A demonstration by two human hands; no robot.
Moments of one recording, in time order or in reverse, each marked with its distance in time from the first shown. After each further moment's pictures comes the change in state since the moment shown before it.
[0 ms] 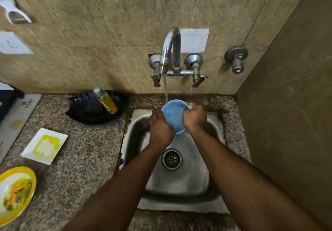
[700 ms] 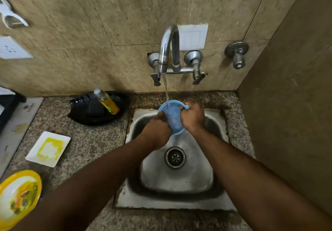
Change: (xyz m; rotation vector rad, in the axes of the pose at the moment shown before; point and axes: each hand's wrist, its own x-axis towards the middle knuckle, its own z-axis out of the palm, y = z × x) left_hand 0.003 -0.005 -0.041 1.048 -0.356 0.653; right_hand 0.000 0.008 0.014 0.039 -0.088 -0.117
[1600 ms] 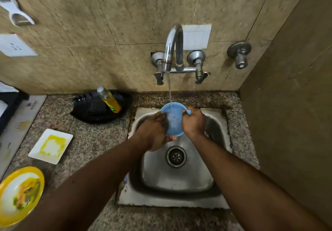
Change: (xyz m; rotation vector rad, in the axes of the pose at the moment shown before) left_hand -0.018 -0.017 0.019 -0.078 0.160 0.048; right_hand -0.014 0.017 0.013 0.118 0.035 0.057
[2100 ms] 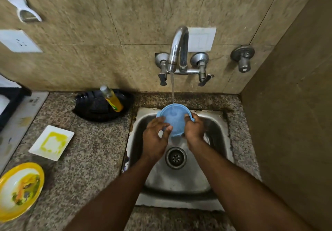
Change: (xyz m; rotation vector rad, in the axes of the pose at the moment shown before) left_hand -0.020 0.048 0.026 -1.010 0.795 -0.578; right_hand -0.011 0.018 0.020 0.387 -0.015 0.270
